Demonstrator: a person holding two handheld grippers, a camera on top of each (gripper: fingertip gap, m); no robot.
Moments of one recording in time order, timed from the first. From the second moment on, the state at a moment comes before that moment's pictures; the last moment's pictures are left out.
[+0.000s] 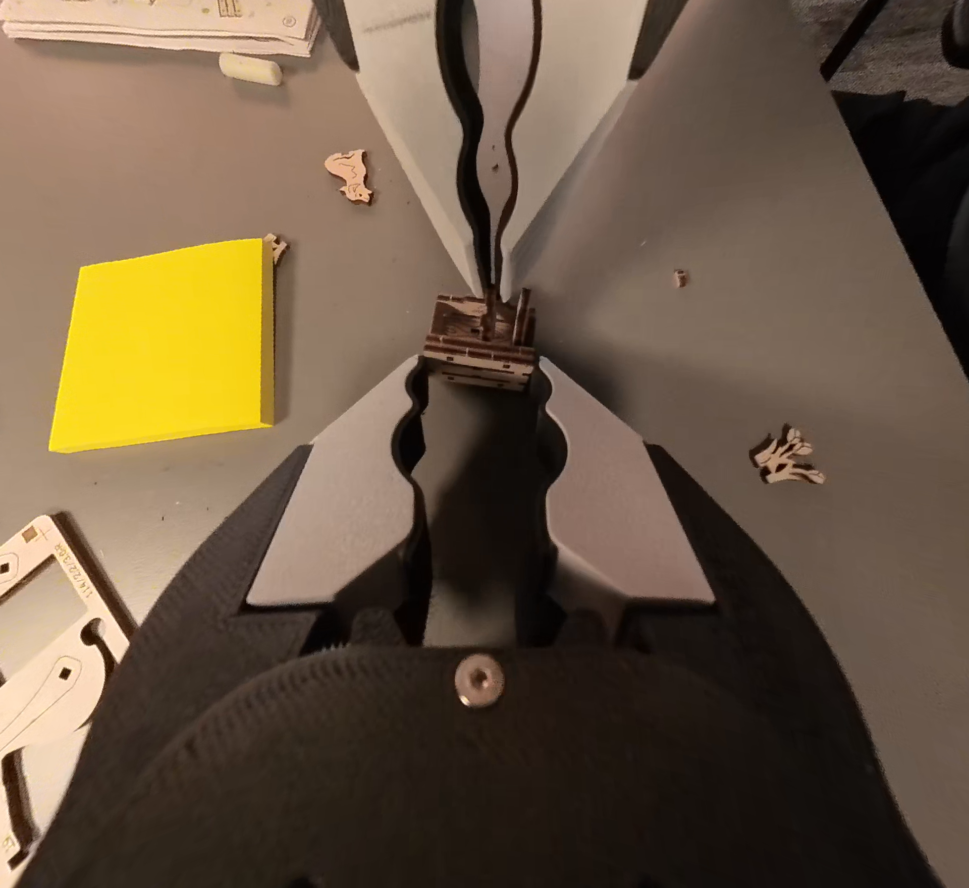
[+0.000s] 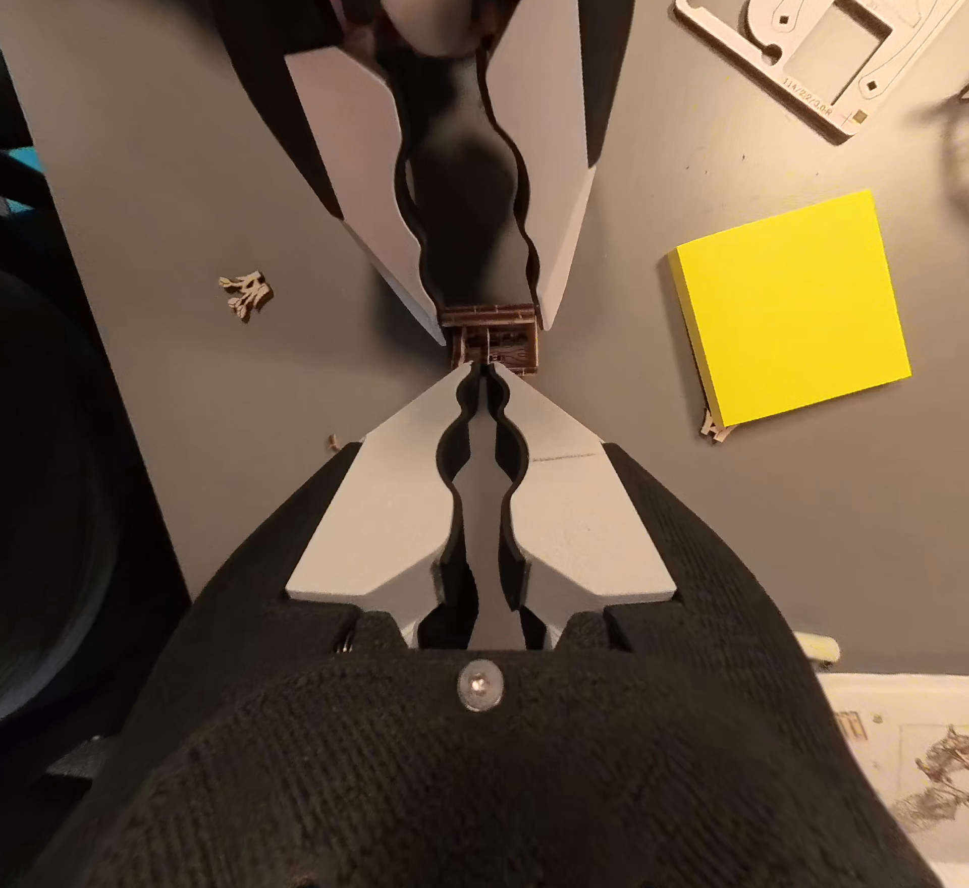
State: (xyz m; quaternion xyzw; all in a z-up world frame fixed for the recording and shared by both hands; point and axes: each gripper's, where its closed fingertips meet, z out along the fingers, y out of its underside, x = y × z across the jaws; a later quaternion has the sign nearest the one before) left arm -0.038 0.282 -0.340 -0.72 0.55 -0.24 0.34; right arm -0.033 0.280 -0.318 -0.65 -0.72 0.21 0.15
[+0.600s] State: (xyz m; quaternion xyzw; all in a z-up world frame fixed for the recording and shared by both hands) left arm -0.038 0.281 -0.341 -0.72 0.56 -0.23 0.34; right arm -0.033 0.278 -0.322 -0.65 -0.73 0.19 0.12
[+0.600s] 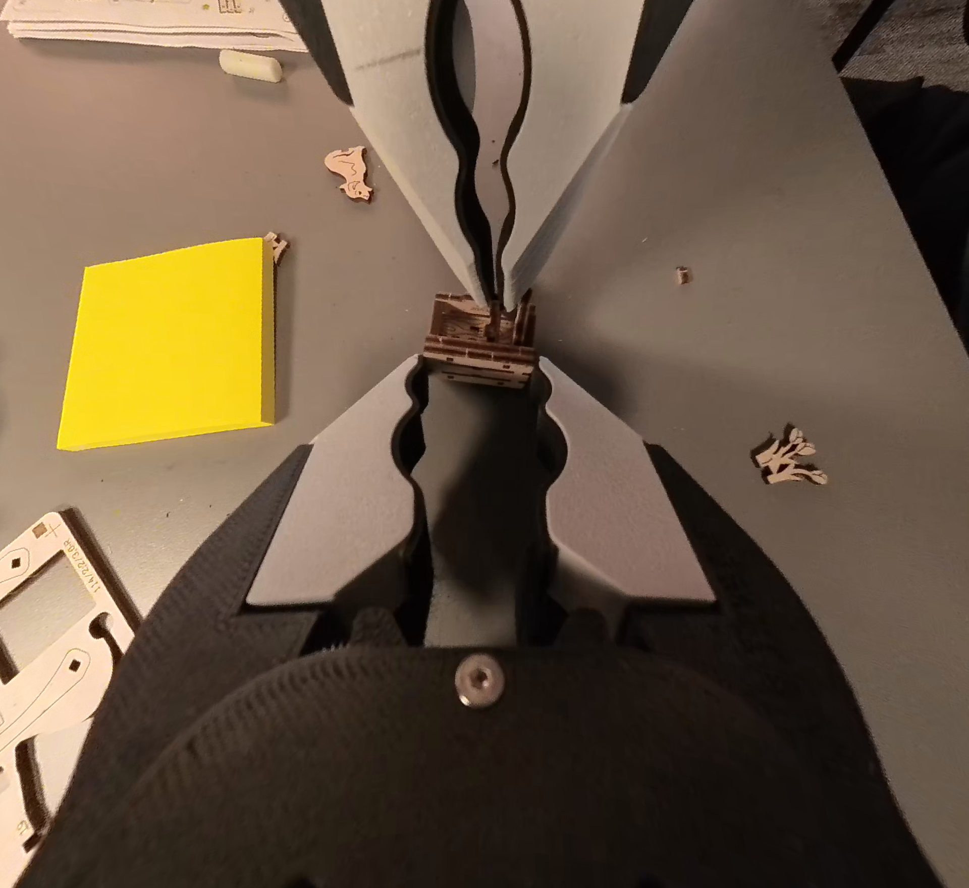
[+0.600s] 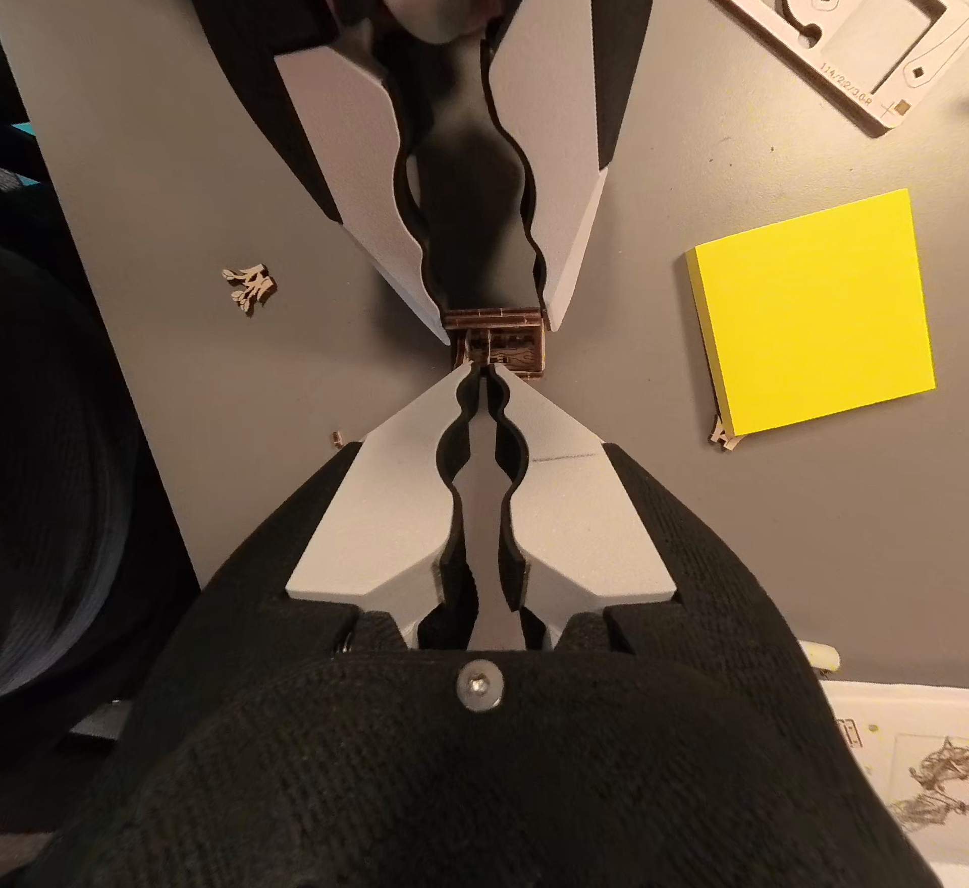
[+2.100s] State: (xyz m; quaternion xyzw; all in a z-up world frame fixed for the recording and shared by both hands) left arm -0.037 0.279 -0.341 -0.71 0.57 -0.21 0.35; right arm -0.033 0.275 -0.322 -0.62 -0.74 0.23 0.12
